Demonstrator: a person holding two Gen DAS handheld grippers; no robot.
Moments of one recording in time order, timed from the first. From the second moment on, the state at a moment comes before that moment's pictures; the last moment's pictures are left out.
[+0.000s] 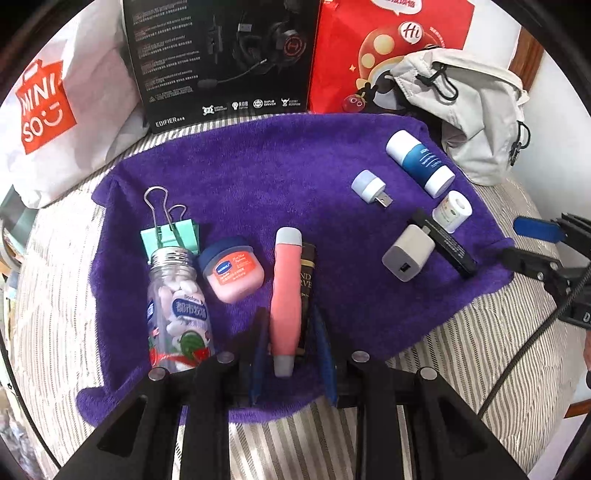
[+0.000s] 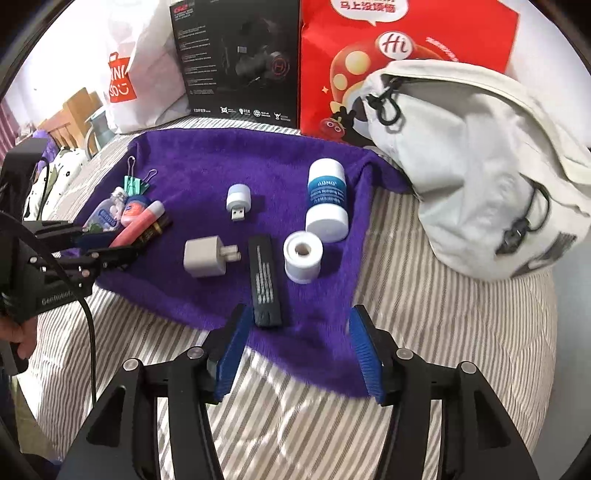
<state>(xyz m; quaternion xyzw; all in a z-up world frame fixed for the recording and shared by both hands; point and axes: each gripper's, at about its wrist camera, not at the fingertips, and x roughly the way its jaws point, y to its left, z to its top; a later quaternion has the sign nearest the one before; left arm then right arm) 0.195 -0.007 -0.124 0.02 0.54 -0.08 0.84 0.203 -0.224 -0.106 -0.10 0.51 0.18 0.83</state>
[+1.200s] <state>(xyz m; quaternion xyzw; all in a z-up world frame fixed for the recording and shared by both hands) 0.045 -0.001 -0.025 0.02 0.48 0.01 0.88 0.060 -0.227 -0.027 -0.01 0.47 0.05 0.88</state>
